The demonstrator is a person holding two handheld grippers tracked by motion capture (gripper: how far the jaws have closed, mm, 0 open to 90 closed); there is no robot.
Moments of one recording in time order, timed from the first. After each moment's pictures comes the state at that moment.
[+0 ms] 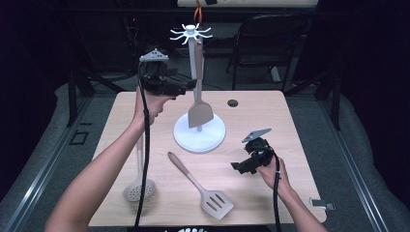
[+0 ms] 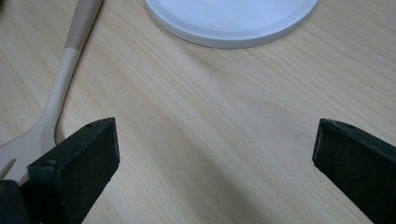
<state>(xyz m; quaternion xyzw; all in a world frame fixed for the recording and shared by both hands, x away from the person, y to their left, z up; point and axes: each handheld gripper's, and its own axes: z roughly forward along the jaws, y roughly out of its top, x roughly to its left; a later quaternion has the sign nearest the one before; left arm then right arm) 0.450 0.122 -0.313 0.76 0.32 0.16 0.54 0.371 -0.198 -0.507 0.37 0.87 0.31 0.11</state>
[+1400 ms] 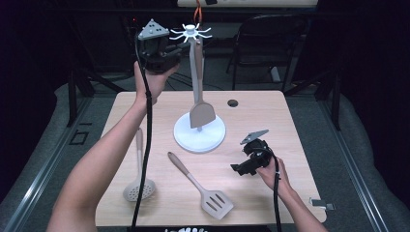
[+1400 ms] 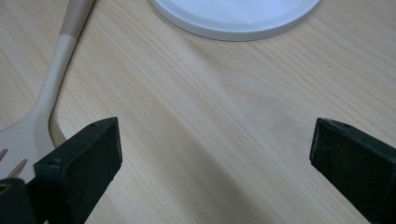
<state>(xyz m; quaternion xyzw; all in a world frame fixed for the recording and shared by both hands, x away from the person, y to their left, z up) 0.448 0.108 -0.256 0.73 0.29 0.27 0.56 0.370 -0.195 -0.510 0.36 0.88 0.30 0.11</state>
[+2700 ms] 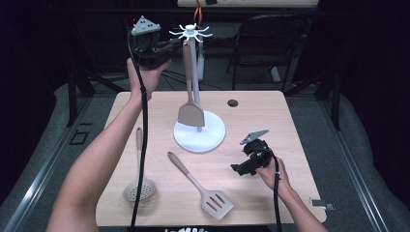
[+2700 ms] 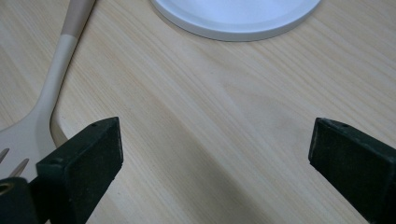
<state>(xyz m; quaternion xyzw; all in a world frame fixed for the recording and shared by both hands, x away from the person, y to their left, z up) 0.462 0.126 -0.256 0.71 0.33 0.29 0.55 0.369 -0.195 -0.509 0.36 0.88 0.29 0.11</state>
